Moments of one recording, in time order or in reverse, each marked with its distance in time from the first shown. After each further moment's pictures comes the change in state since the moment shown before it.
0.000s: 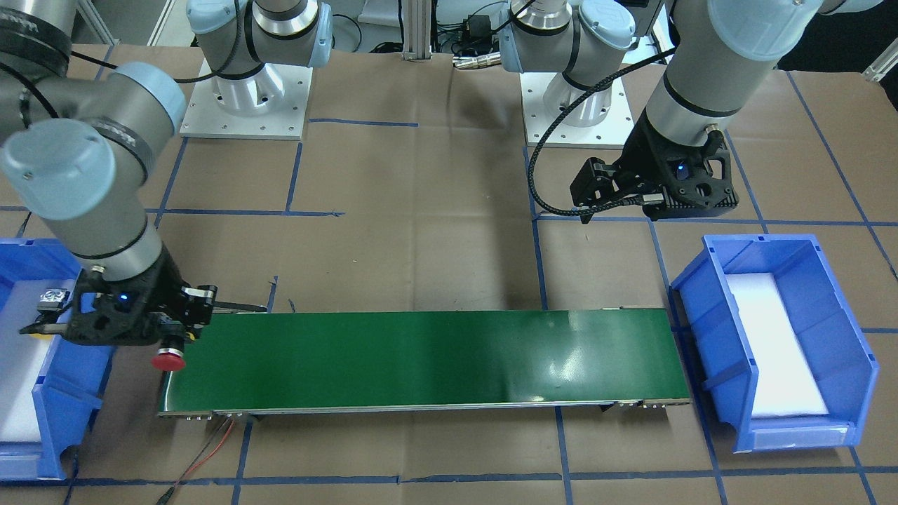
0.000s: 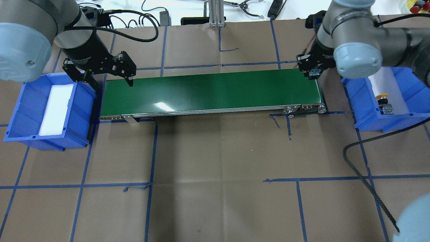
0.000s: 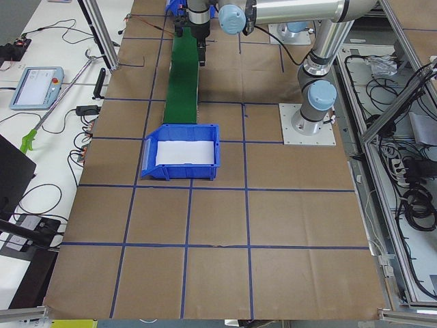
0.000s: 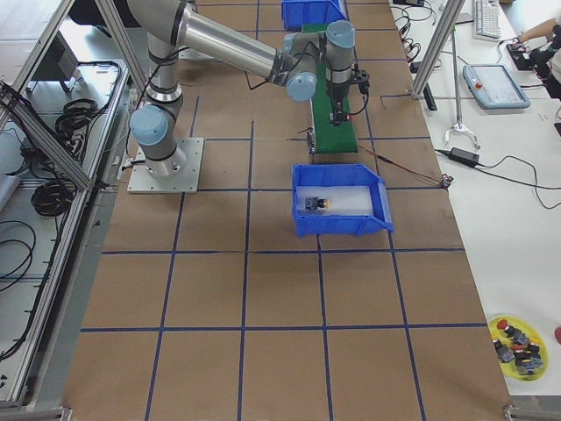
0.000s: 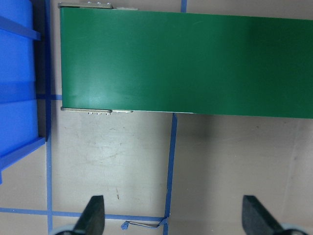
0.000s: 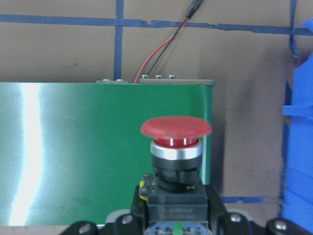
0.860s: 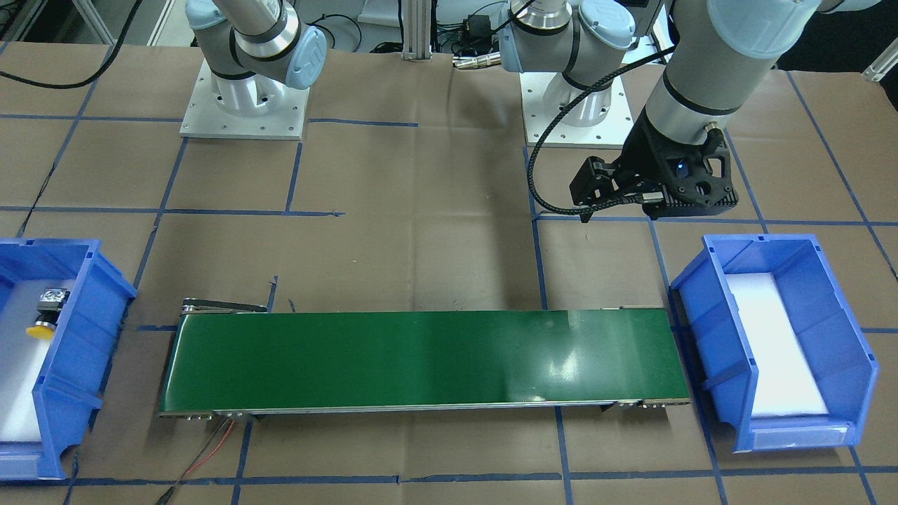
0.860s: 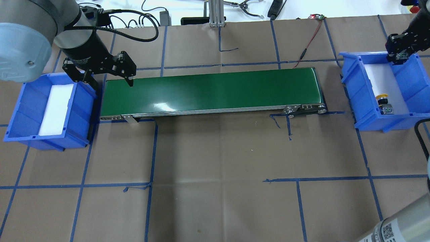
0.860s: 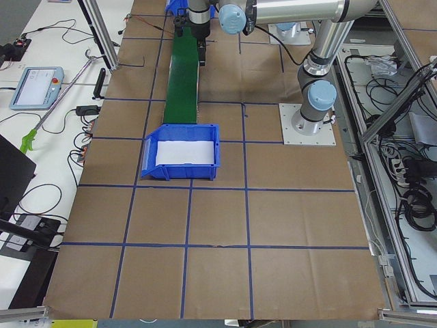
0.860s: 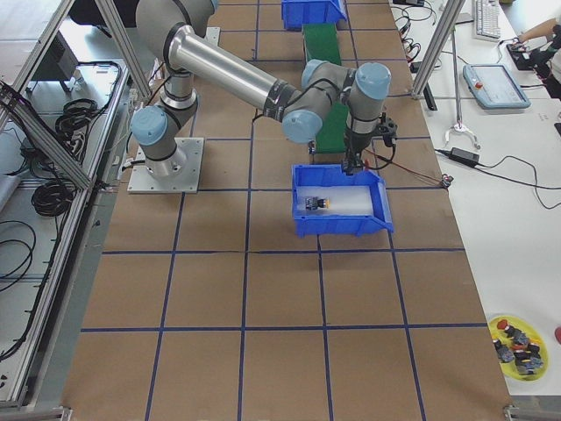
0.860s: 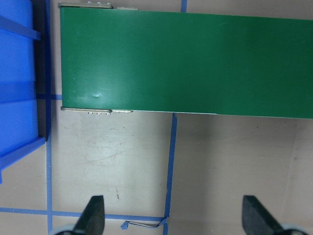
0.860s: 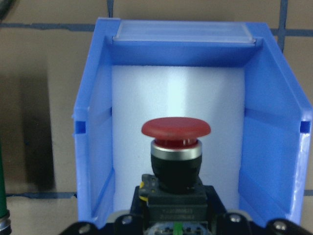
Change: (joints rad) left arm -0.001 0.000 0.000 0.000 0.000 -0.001; right arm -0.333 0.160 -0.232 0.153 0.014 -0.307
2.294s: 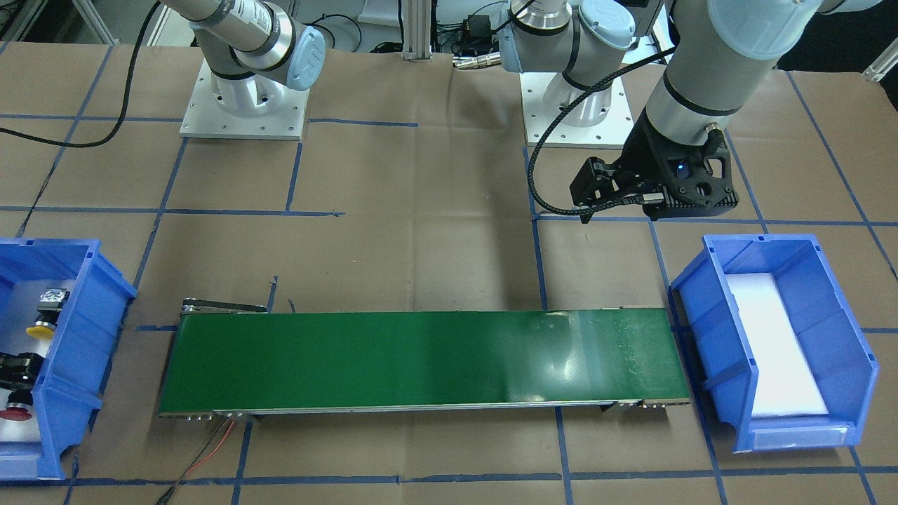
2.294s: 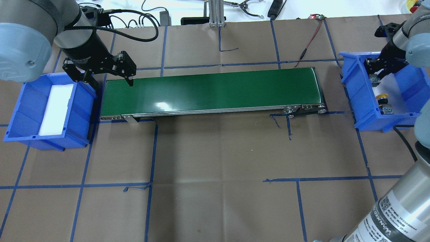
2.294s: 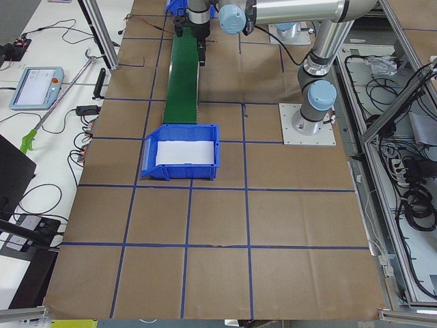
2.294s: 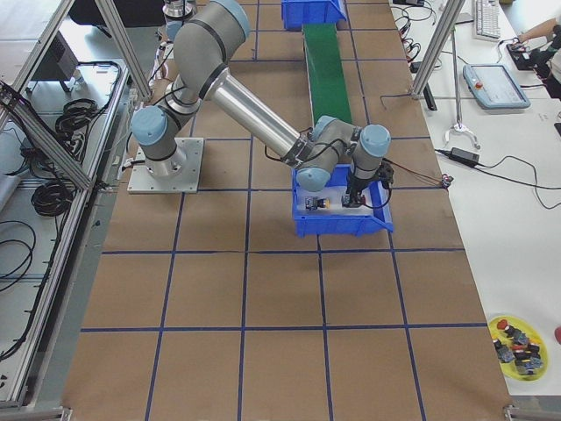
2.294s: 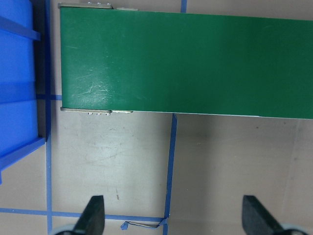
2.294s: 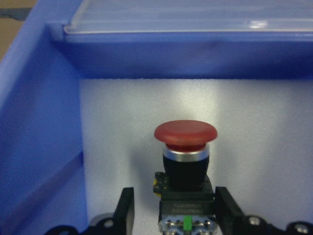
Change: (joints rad) left arm 0.001 0.000 0.000 0.002 -0.001 0.000; right arm -0.009 0.169 0.058 -0.168 0.067 0.000
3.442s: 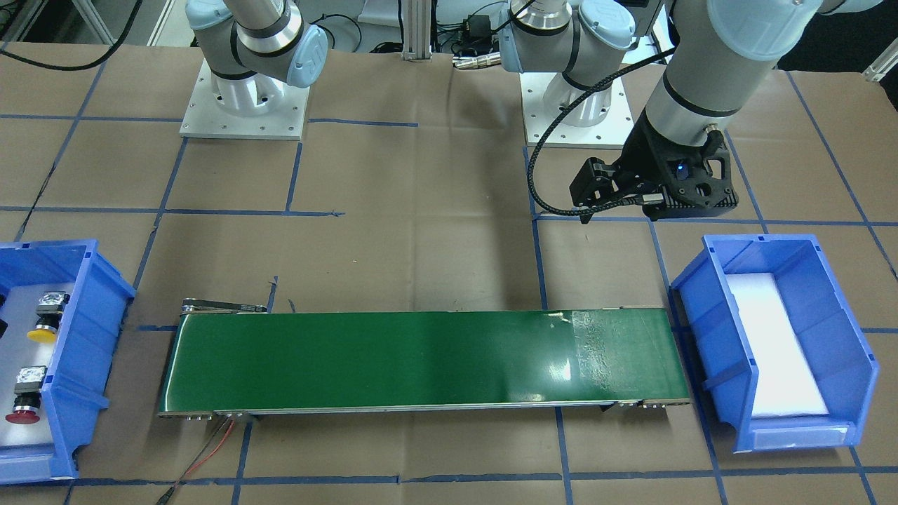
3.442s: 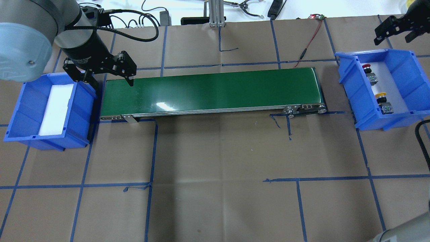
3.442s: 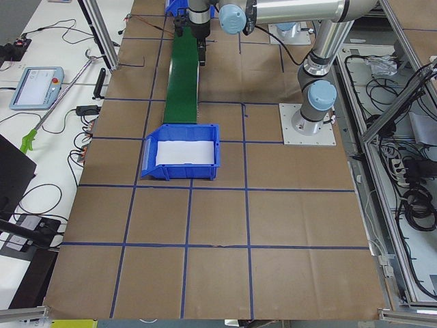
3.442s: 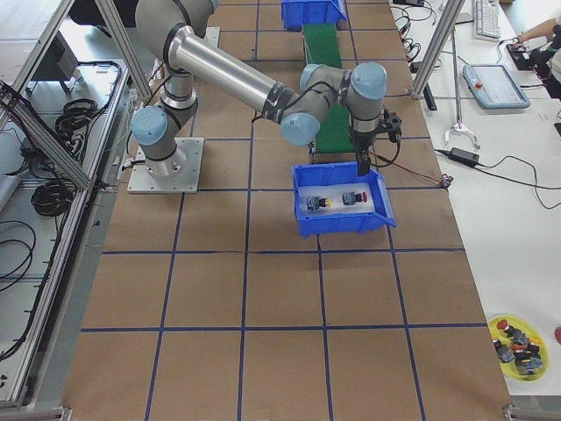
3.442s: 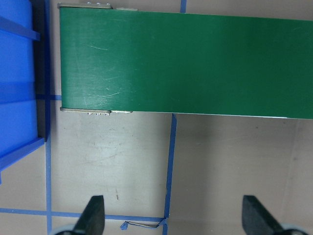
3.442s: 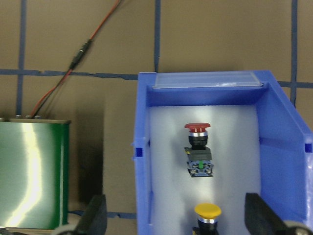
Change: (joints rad) left arm 0.000 0.000 0.000 0.000 0.000 0.000; right arm 0.071 -0.300 -0.039 0.143 0.067 0.005
